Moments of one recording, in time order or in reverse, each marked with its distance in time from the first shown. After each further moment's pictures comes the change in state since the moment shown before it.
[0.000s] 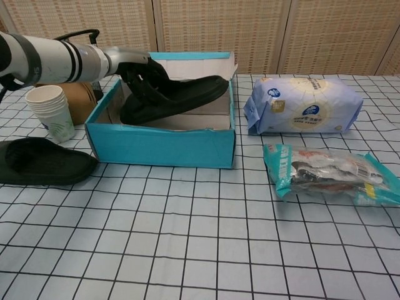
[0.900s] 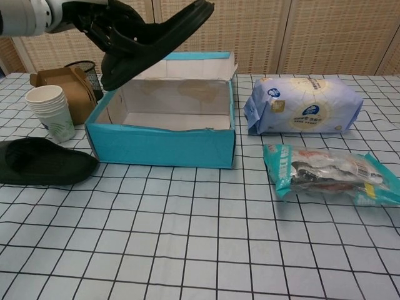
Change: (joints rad) left arm 0.220 0.290 -0.180 -0.439 0.164 0.120 -0.116; right arm -0.023 -0.010 0.001 -0.006 -0.020 0.050 -0.036
